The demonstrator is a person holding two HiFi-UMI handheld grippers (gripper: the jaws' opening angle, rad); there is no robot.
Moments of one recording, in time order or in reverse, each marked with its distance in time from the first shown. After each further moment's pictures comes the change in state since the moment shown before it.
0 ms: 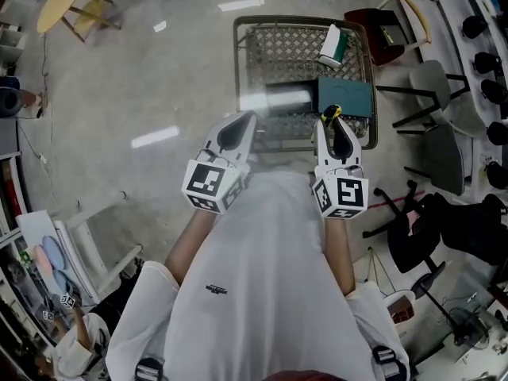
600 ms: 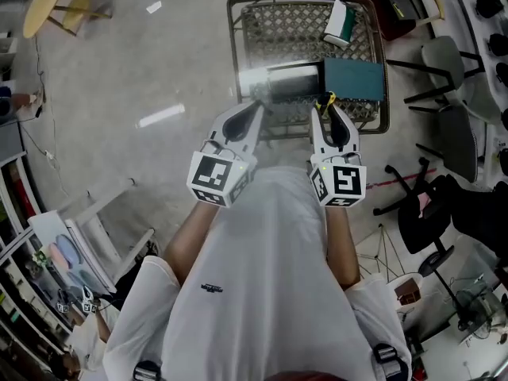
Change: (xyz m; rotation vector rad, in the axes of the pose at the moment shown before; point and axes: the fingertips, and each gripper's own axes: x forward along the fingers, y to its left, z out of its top) left arm 0.050 0.008 -0.026 0.026 0.114 -0.033; right arm 0.044 -0.009 -0.045 0.045 0.087 0.014
